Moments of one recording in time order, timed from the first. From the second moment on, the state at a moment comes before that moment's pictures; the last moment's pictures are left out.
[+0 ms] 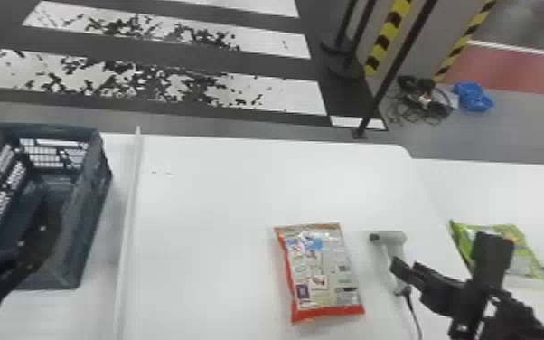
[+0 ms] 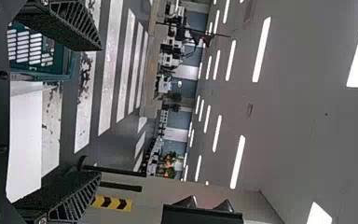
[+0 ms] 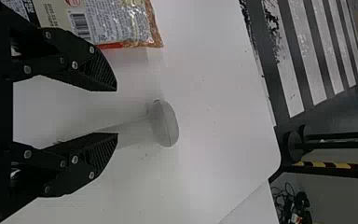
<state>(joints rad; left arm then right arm) 0.68 0.27 0.04 -1.97 0.40 -0.38 -0.17 0.46 -0.17 -0.44 -1.98 -0.38 0.85 0.15</state>
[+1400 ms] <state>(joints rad) 0.68 0.27 0.04 -1.97 0.38 -0.37 -0.17 0.25 -0.33 -0.29 -1.55 -0.21 0.72 0.34</state>
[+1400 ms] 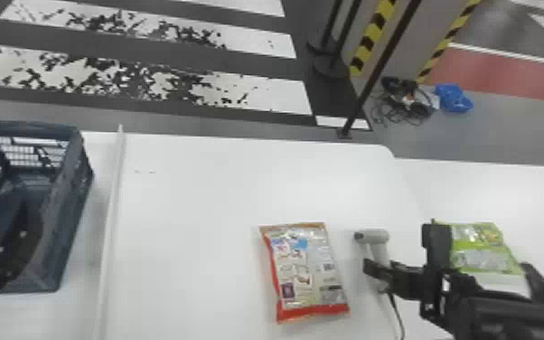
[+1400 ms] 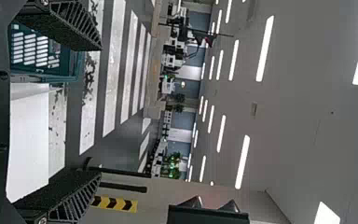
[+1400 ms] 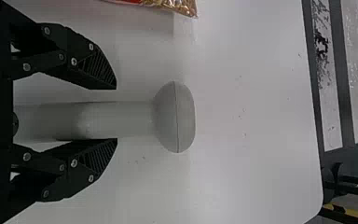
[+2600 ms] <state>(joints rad) 0.67 0.27 0.03 -1.97 0.37 -0.37 -0.16 0.56 -0.18 -0.41 -2.07 -0.36 0.96 0.32</state>
